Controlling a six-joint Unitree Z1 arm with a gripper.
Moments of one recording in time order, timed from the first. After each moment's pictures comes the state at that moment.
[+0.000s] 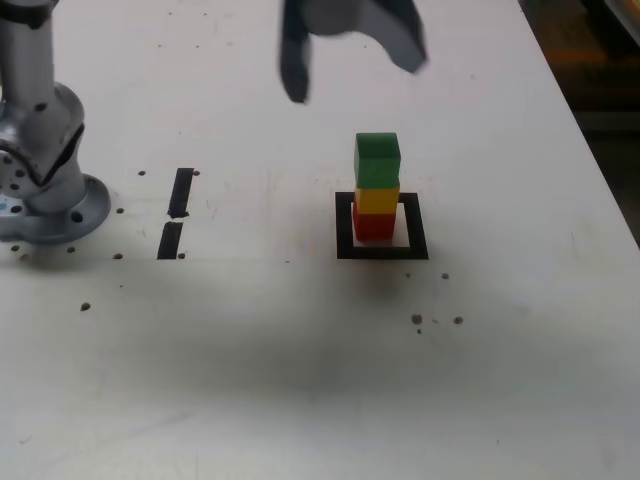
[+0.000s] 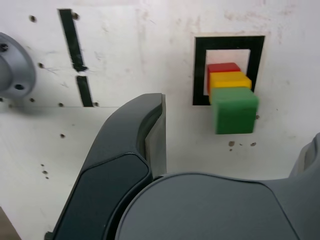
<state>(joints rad) -0.12 1.77 -1.73 1.62 0.09 -0.10</state>
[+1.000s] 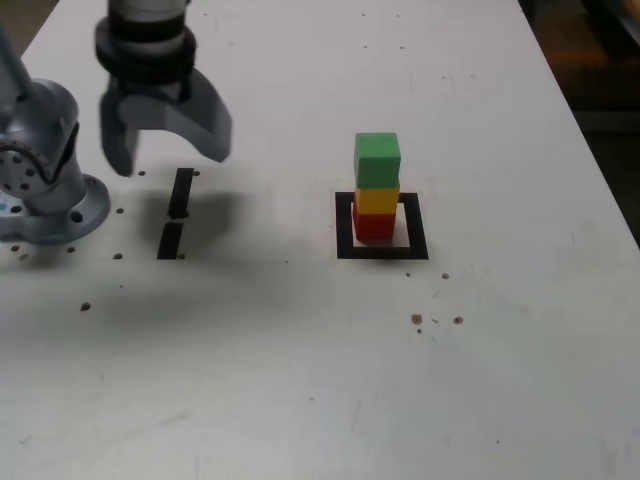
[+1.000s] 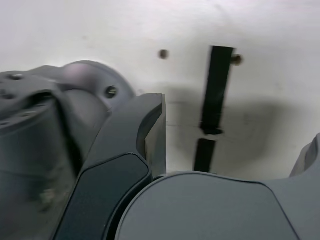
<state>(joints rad) 0.01 1.47 -0.80 1.13 0.08 -0.03</state>
